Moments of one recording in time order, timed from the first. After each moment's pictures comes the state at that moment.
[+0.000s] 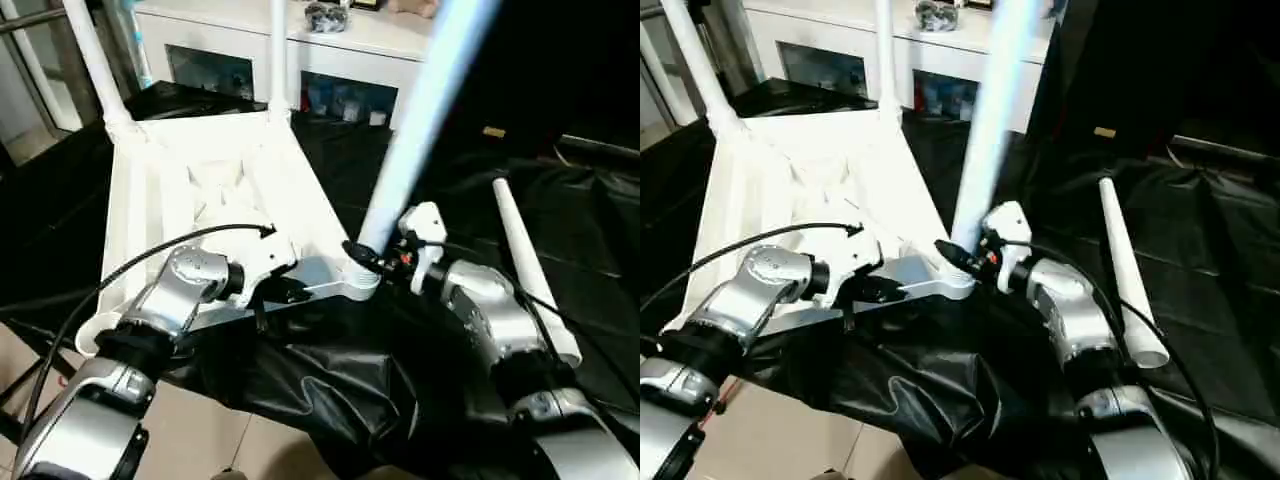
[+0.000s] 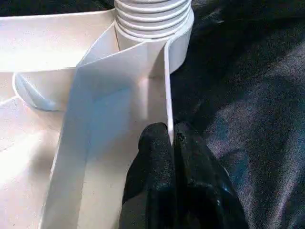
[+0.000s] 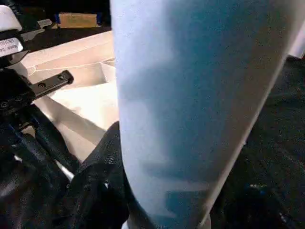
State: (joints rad) left arm -0.64 0.40 -0.32 0.65 0.03 0.11 -1.10; right arm -0.58 -0.20 0.09 0.71 0.18 -0.05 0.86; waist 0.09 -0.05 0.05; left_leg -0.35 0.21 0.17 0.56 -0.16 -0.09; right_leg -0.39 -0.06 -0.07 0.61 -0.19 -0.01
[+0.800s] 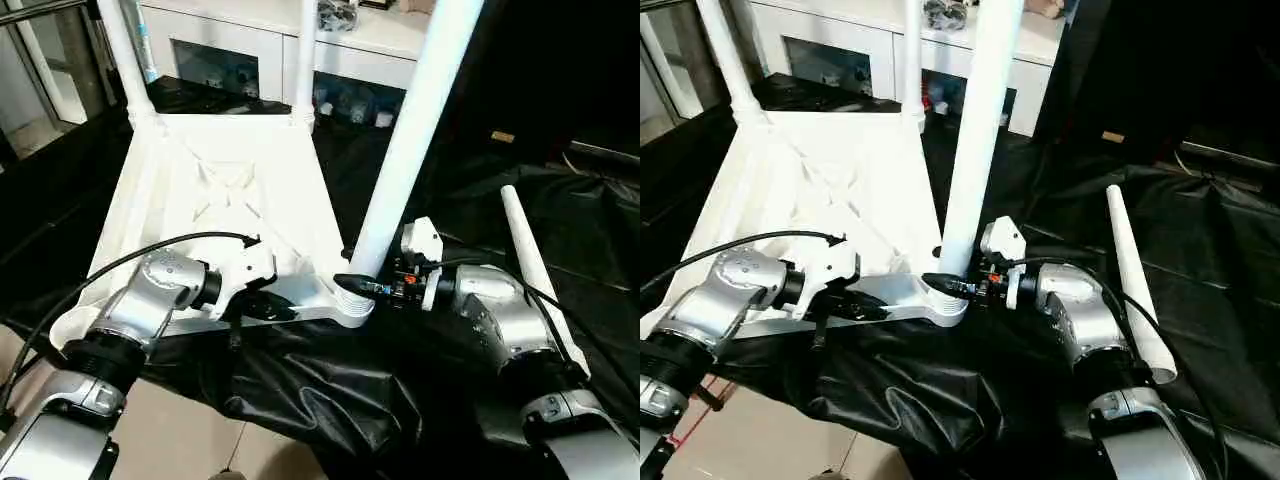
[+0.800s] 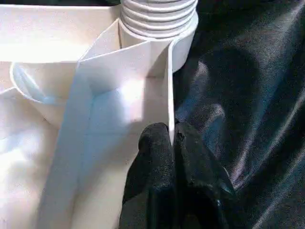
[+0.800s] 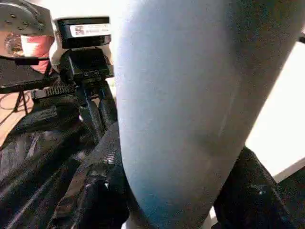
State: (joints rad) left arm -0.59 0.47 -0.32 0.57 0.00 0.10 -1.26; right arm -0.55 -0.25 0.12 0.69 0.21 -0.11 1.16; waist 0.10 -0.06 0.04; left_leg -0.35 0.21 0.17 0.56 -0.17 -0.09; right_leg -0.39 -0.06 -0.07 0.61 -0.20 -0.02
